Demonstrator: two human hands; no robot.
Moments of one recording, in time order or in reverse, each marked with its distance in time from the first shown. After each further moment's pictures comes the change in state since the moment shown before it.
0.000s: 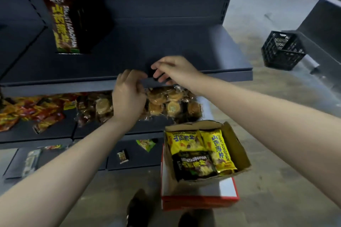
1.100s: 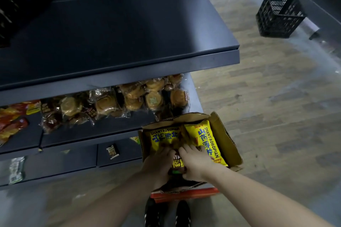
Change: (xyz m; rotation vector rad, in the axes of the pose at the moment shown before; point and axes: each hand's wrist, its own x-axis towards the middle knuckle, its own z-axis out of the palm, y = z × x) left_hand -0.162 0.003 0.160 0.385 -1.265 0.115; right_hand -0.097 0.299 0.020 -1.016 -0.379 0.195
